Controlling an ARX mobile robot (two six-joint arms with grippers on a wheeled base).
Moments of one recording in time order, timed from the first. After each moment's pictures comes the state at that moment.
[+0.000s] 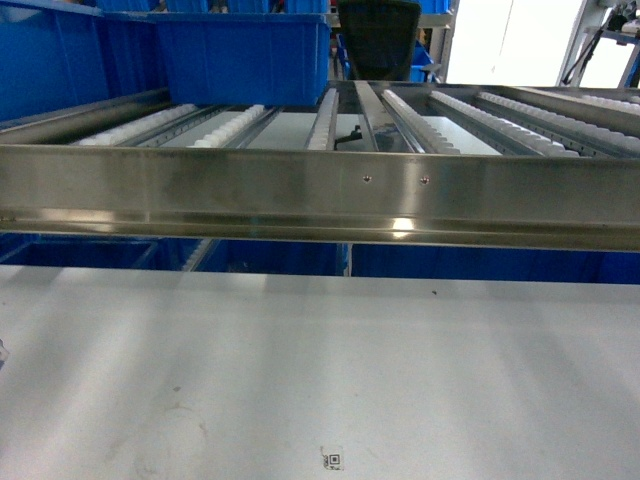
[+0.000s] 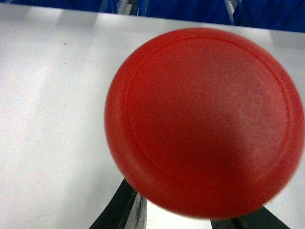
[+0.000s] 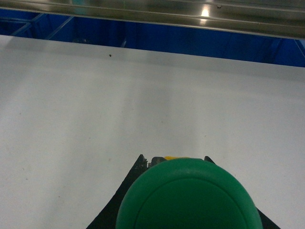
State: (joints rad) left arm -0.04 1.33 0.22 0.53 -0.07 -0.10; right arm -0.08 1.15 0.15 0.53 -0.18 -0.09
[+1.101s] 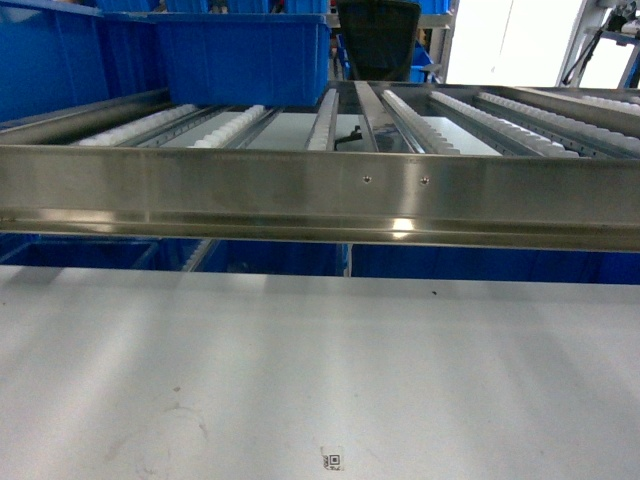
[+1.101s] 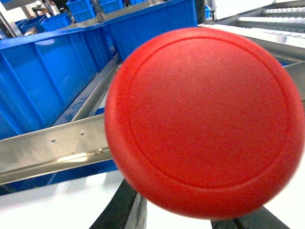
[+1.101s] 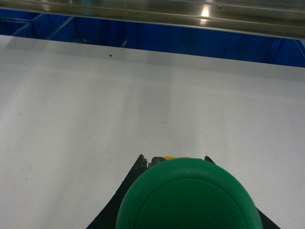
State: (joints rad) left arm -0.08 0.90 0.25 0.56 -0.06 0.25; right arm -0.08 1.15 0.15 0.53 -0.18 -0.09
